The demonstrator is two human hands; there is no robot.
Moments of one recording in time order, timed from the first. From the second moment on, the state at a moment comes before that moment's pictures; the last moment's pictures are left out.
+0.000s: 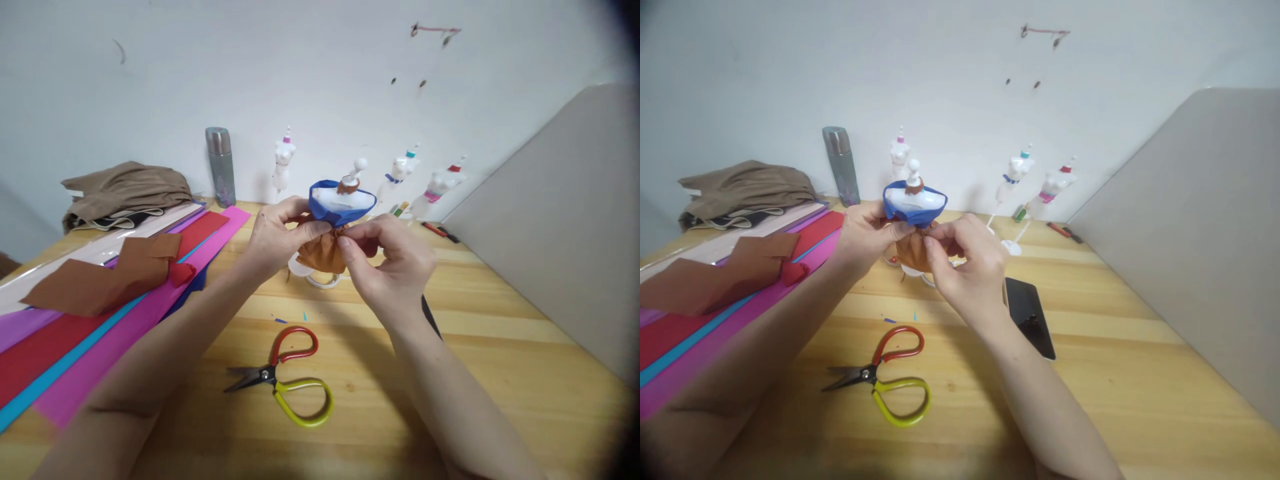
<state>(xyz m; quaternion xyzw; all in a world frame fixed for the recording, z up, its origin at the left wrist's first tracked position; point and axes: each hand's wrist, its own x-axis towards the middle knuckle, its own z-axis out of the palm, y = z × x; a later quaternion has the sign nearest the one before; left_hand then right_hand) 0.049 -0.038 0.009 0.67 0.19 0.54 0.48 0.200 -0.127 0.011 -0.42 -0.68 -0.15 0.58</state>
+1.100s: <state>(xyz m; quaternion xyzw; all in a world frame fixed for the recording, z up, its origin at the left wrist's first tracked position) 0.049 -0.037 0.010 0.66 0.18 0.54 0.49 0.204 -0.124 0.005 -0.41 -0.66 -0.12 0.61</state>
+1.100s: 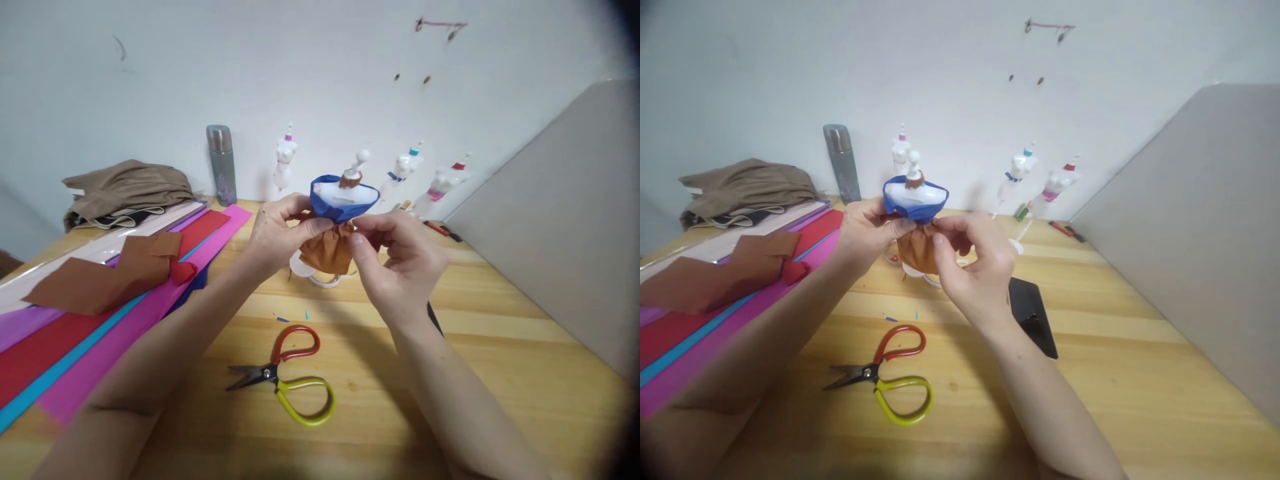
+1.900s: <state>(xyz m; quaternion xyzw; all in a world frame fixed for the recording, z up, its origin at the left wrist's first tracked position) 0.048 -0.037 0.012 0.68 0.18 0.54 0.47 0.203 -0.123 0.002 -0.46 -0.67 -0.08 0.58</state>
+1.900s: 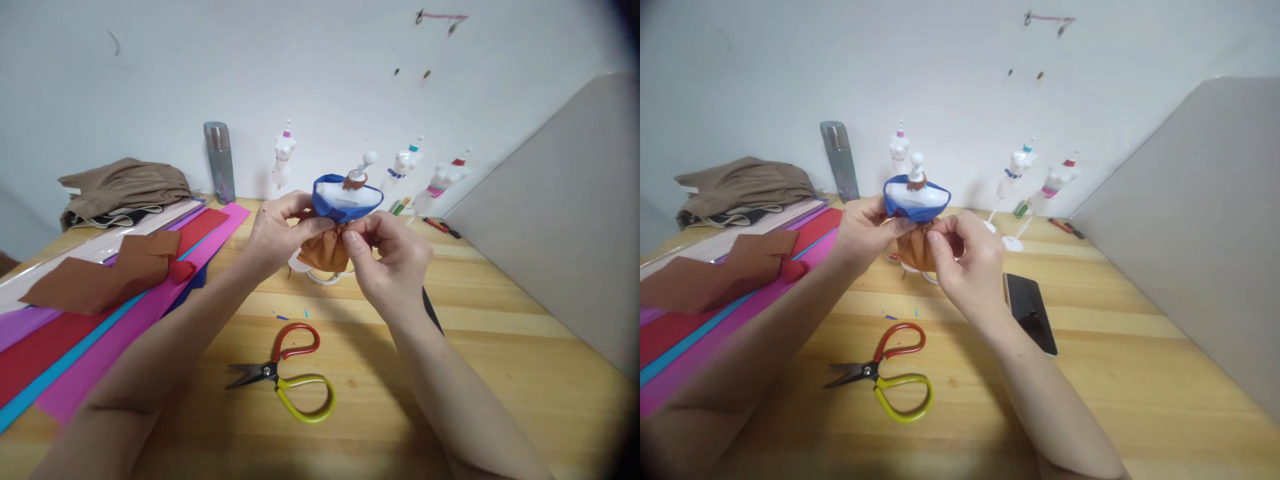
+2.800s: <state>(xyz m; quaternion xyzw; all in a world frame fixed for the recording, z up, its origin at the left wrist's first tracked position) 0.046 -0.039 0.011 0.65 0.18 0.54 0.50 0.197 -0.133 0.010 -0.43 -0.66 -0.25 0.57</state>
